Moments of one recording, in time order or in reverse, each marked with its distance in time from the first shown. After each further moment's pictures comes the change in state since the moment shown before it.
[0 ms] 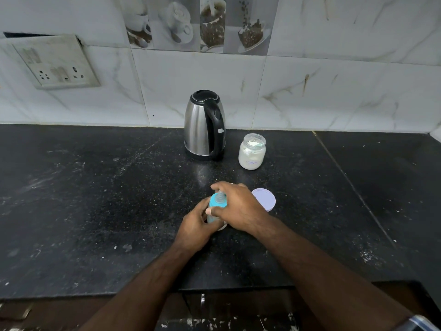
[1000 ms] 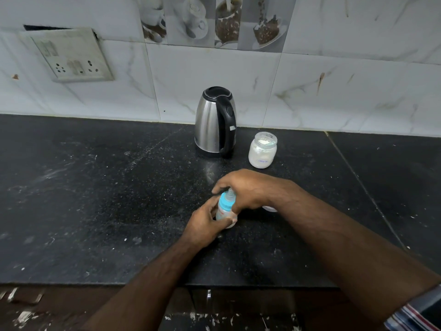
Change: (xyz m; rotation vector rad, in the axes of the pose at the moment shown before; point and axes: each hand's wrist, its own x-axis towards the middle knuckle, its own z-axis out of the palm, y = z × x) left_hand 0.005 -0.008 -0.003 -0.044 -0.062 -0.023; right_hand 0.027 -0.040 -0.055 -0.474 -0.482 -0.118
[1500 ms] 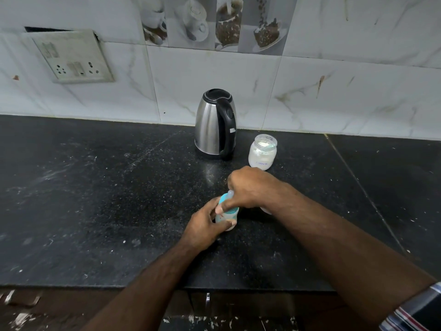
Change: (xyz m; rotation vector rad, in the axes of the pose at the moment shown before) left_hand -0.004 0.003 -0.001 0.037 0.006 -0.007; right_hand 0.002 -0.001 -0.005 -0.079 0.092 0.106
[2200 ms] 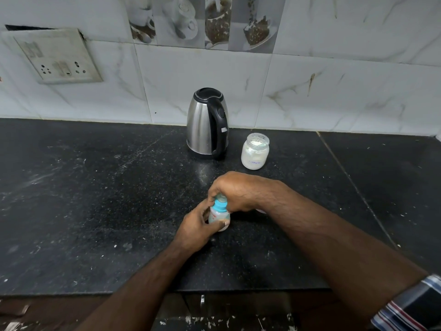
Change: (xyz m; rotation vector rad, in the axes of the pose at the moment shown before) left_hand 0.003 0.000 0.000 -0.020 -0.025 -0.018; right_hand 0.000 -0.001 0.000 0.015 -0.115 -0.212
